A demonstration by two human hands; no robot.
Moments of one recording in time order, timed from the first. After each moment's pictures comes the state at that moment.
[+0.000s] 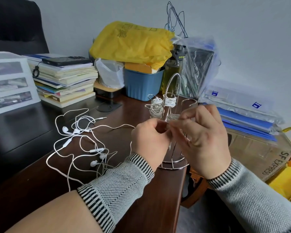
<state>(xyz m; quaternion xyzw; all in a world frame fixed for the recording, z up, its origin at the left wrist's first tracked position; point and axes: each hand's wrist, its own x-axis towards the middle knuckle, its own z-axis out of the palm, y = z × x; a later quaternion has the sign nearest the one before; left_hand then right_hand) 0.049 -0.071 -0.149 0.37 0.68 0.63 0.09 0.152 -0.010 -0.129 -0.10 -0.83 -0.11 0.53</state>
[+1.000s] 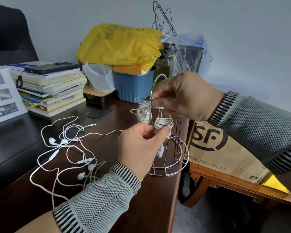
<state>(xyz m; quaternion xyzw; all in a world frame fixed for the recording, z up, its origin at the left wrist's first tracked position) 0.057 -0.078 -0.139 0.36 0.63 0.67 0.16 0.130 0.036 -0.042 -0.15 -0.95 0.11 0.23</state>
